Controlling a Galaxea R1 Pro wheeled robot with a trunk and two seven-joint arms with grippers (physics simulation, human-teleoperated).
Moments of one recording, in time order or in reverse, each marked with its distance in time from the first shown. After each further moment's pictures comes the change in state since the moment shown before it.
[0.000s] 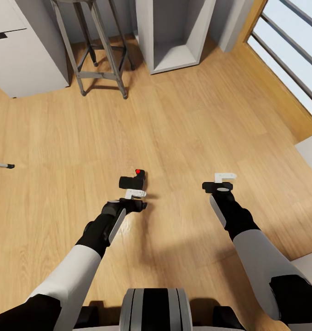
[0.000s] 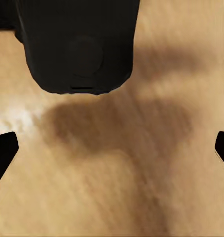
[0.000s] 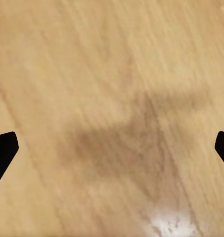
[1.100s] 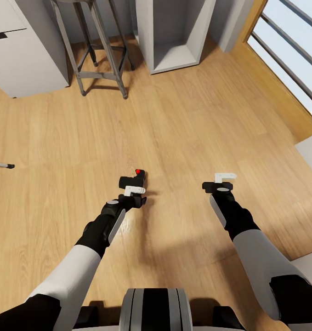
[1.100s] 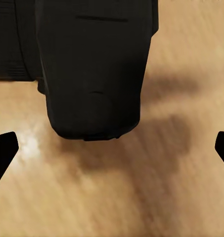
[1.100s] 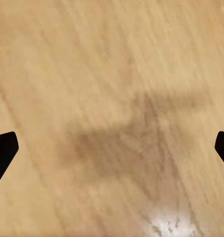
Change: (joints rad) left arm 0.000 0.003 0.002 0.009 0.000 -0.136 0.012; right arm 0.000 0.000 0.000 0.000 0.000 0.000 0.000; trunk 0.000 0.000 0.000
